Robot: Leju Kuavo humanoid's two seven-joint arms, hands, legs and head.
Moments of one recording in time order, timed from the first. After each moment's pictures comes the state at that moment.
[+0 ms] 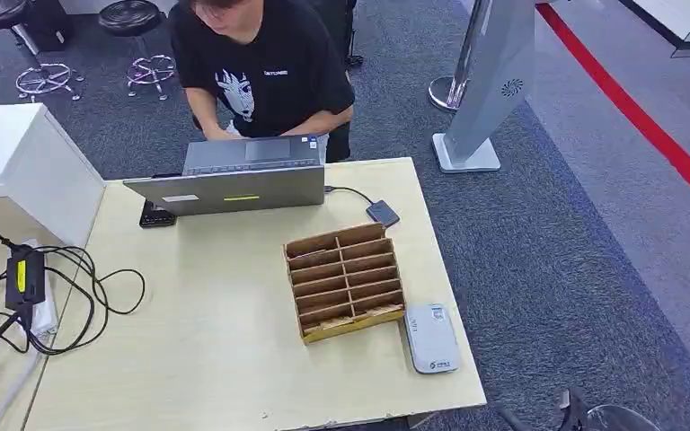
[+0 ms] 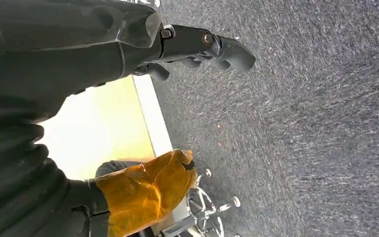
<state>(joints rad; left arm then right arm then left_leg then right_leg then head) -0.09 -0.01 1.06 -0.21 -1.46 -0.14 0.20 -0.14 -0.09 -0.48 -0.18 -0.37 -0.07 0.00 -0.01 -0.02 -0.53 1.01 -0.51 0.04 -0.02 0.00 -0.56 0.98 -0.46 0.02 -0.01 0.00</state>
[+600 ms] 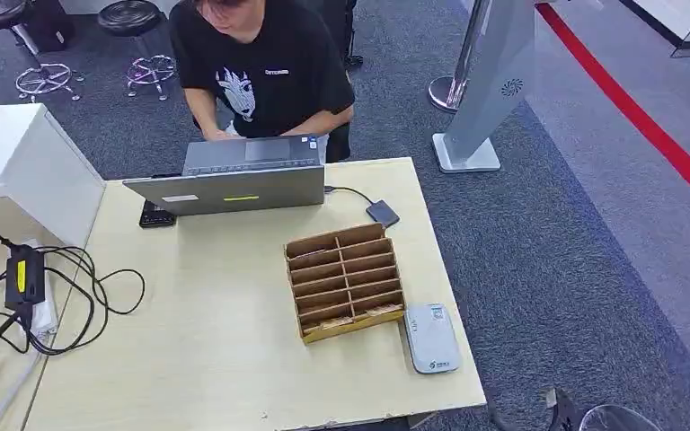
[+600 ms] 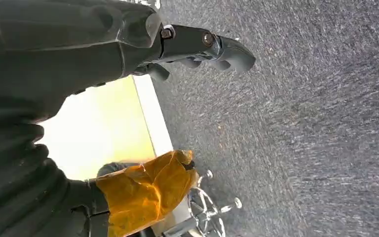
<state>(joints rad) -0.09 -0.01 1.06 -0.21 -1.47 -0.15 0.20 -0.14 -0.08 -0.41 -0.17 -0.22 -0.09 0.04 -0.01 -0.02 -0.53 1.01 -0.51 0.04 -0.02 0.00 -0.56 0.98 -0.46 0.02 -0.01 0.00</state>
